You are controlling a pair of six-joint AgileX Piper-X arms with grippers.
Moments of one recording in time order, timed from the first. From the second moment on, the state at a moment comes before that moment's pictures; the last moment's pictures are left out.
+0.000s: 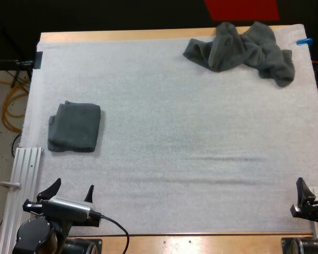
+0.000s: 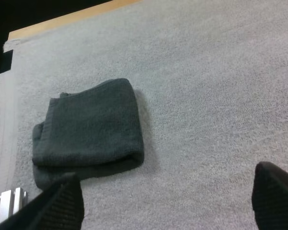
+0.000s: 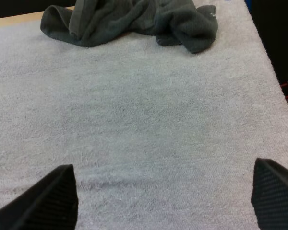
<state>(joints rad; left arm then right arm) -0.14 -0.01 -0.54 1.09 -0.01 -1.63 -0.04 -0.01 -0.56 1.10 -0.08 -1.78</state>
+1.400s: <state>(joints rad) -0.38 0.75 -0.92 0.68 0.32 -1.65 -0.04 1.27 -1.16 0.57 -0.03 -1.82</state>
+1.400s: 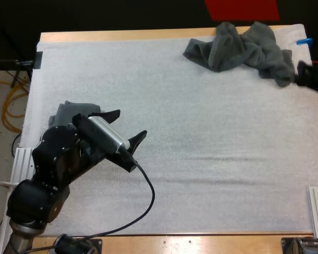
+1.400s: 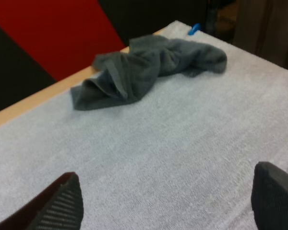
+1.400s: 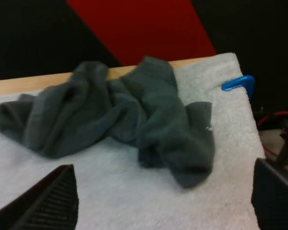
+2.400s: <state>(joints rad) -0.38 0.75 -0.92 0.69 0.34 -1.72 -0.04 2.08 -1.57 0.67 0.08 -1.71</state>
